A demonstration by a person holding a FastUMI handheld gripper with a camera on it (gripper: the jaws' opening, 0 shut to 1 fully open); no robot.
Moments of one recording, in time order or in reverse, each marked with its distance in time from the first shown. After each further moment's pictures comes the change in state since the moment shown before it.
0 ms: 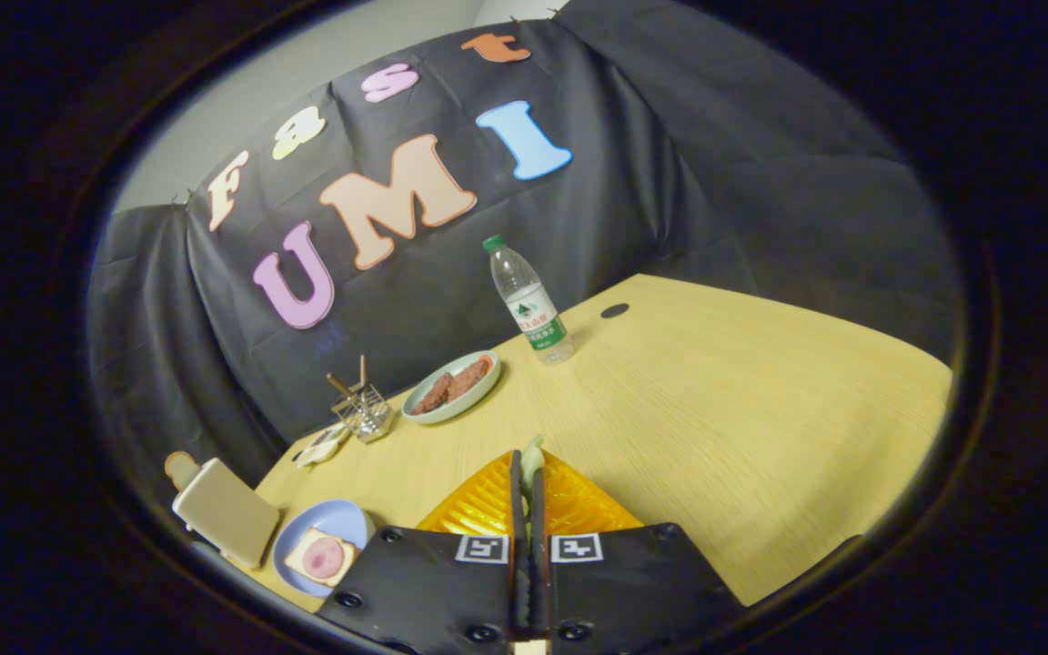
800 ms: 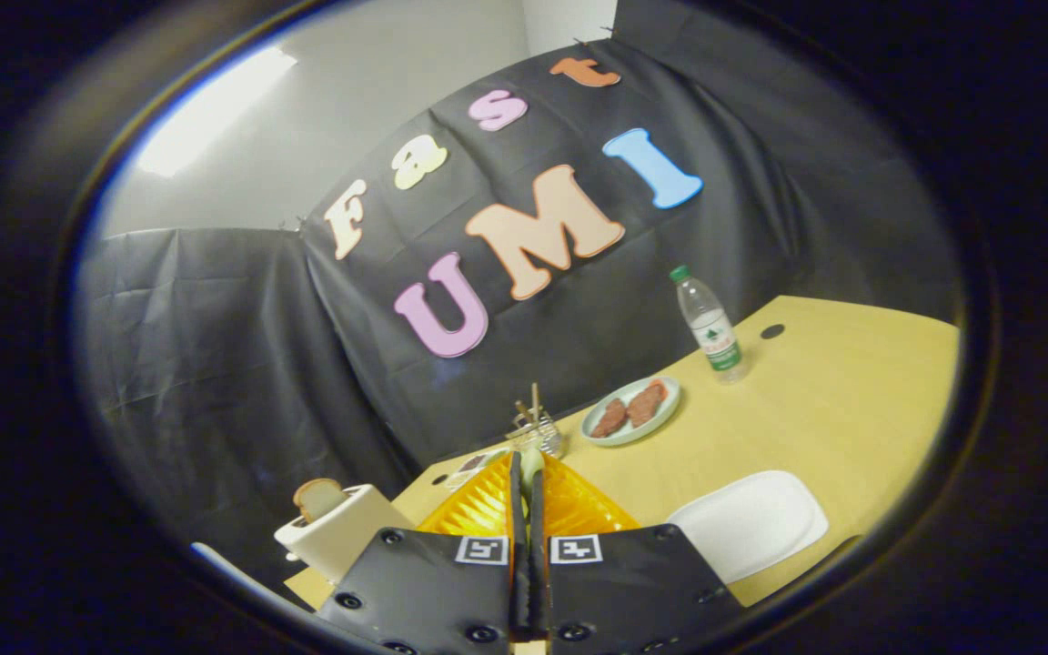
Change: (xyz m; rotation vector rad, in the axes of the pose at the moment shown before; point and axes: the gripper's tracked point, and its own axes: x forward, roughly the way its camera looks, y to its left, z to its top) arm -0.057 0.203 -0.010 0.022 -0.053 0.400
